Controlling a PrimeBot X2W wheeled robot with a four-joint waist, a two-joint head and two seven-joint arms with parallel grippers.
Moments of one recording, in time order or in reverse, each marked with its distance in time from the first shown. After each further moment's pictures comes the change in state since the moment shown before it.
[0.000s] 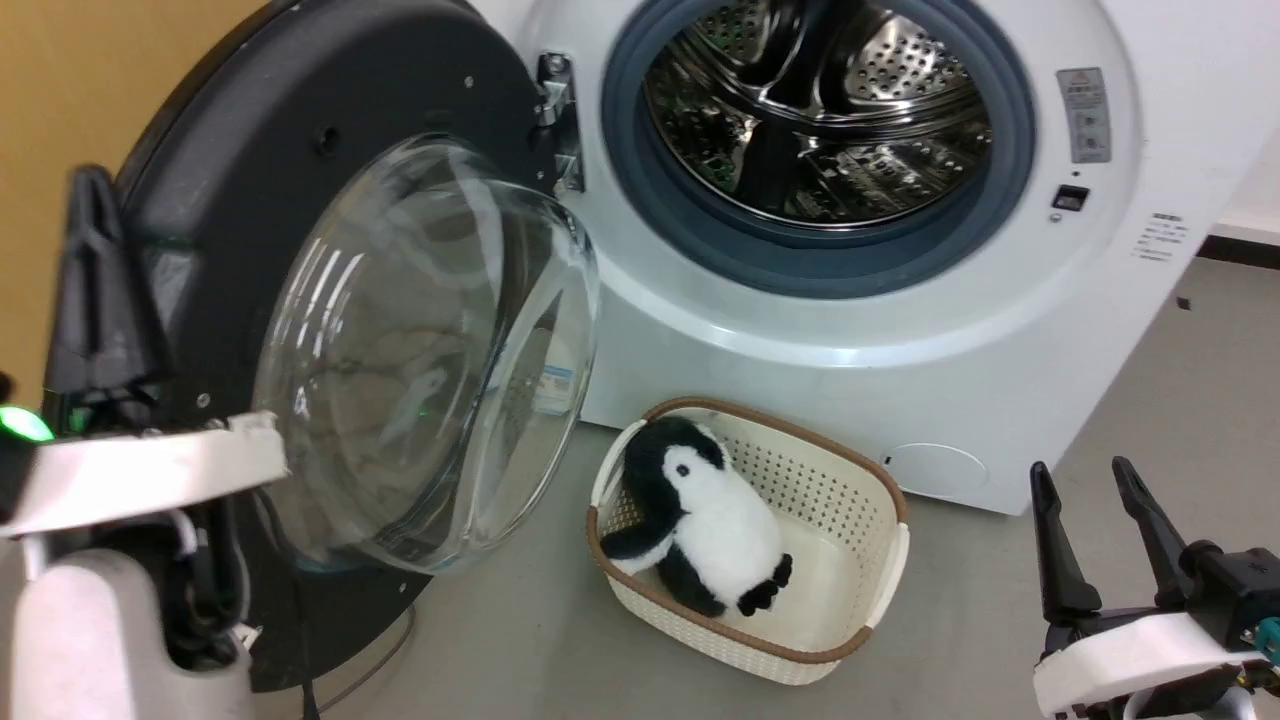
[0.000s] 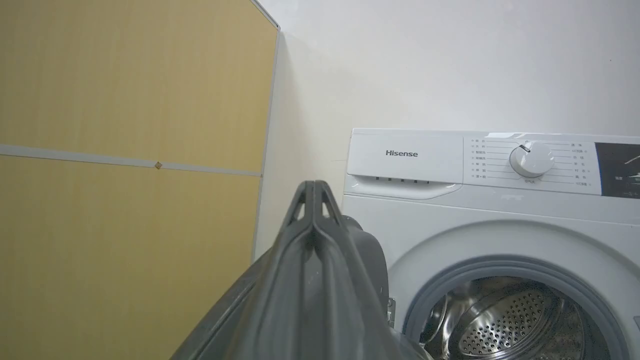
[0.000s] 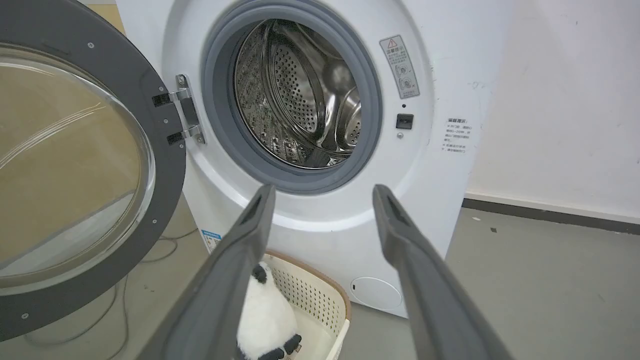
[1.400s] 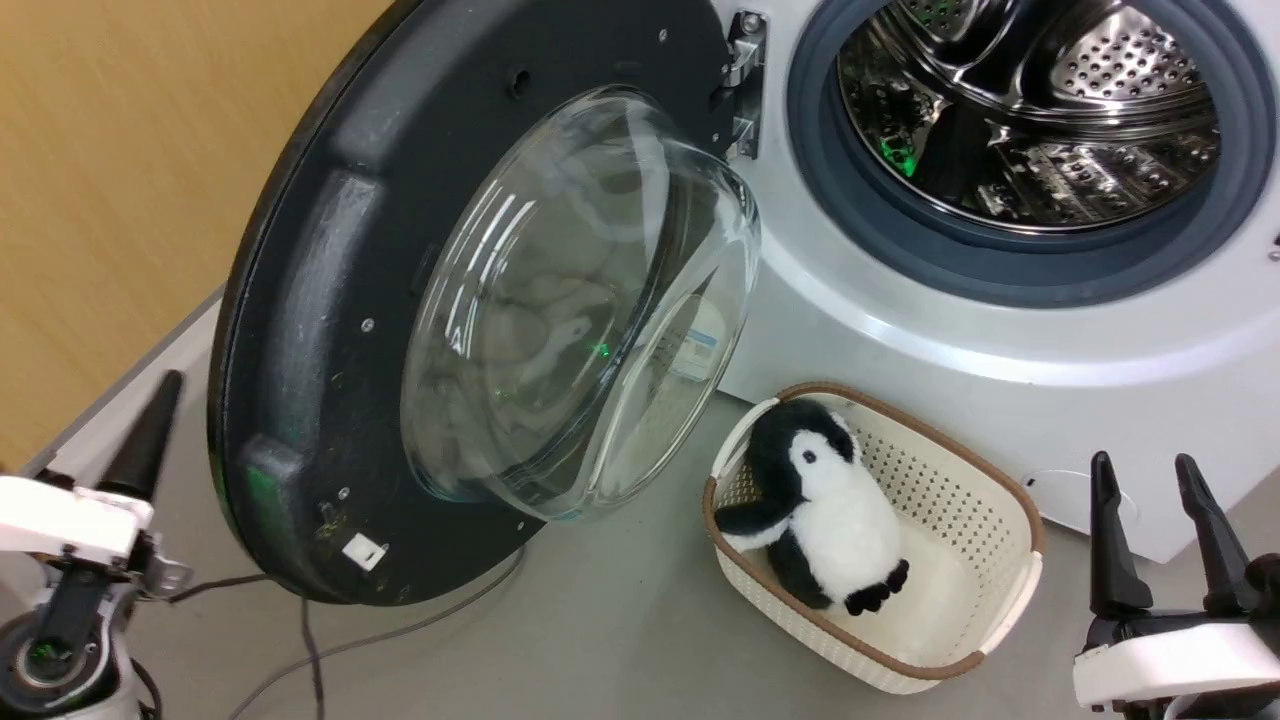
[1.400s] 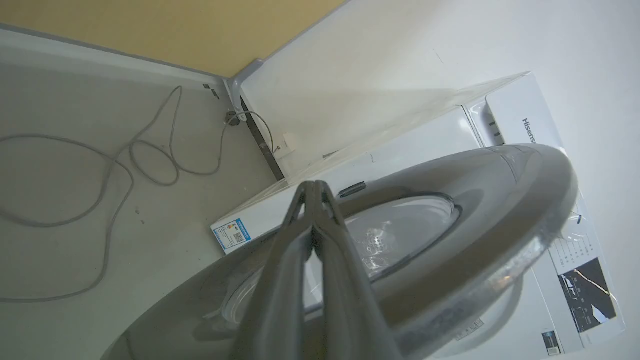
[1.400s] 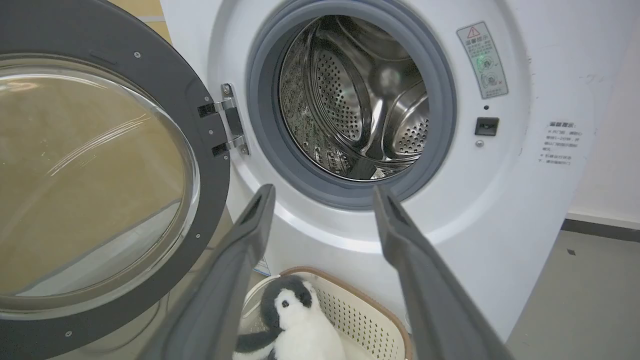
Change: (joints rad) left arm -0.006 0.035 0.300 0.380 -0.886 -0.076 0.634; right arm 0.000 0.000 -0.063 0.014 0.045 0.000 -0.086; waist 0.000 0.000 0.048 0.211
